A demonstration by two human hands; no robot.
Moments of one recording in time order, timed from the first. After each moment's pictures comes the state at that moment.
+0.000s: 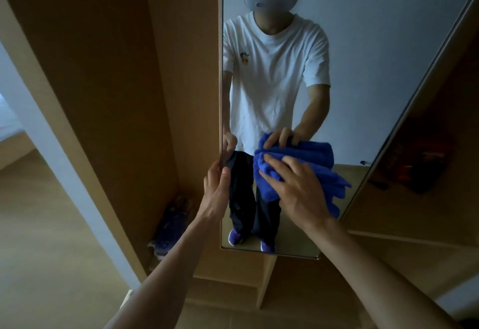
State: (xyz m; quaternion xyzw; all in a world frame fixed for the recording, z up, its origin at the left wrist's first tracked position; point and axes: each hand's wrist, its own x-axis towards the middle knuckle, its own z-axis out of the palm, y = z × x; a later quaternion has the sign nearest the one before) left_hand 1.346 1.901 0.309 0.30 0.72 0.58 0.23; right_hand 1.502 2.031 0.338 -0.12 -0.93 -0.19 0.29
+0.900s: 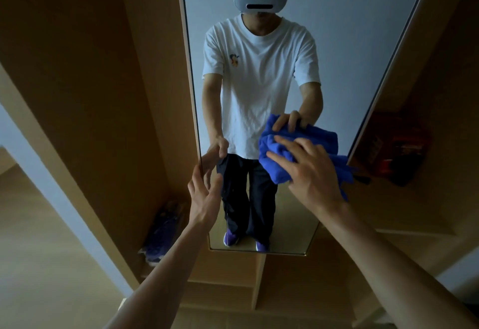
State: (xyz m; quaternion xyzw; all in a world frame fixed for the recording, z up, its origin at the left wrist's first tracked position) left_hand 1.366 1.921 0.299 0.25 0.75 0.58 0.18; right_hand 1.545 2.074 0.377 -0.16 -0.92 -0.19 0.31
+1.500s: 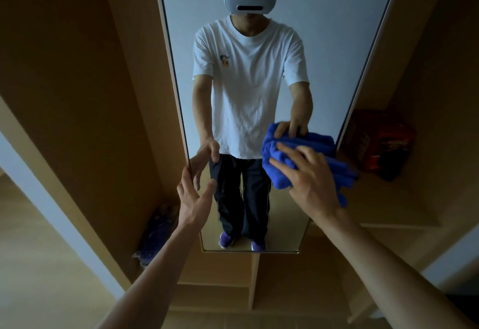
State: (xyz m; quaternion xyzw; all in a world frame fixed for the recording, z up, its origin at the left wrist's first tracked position) left_hand 1.367 1.920 0.297 0.26 0.78 0.55 0.16; right_hand 1.574 2.080 0.359 -0.18 -0.90 -0.19 0.34
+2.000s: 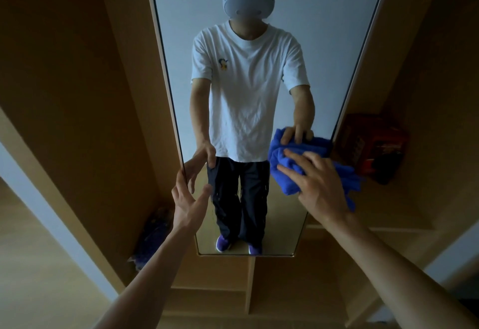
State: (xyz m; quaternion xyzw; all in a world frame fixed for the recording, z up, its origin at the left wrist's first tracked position) left_hand 1.373 1.921 0.301 0.25 0.78 0.54 0.16; right_hand 1.601 2.099 0.354 -0.18 -0.90 -0.20 0.33
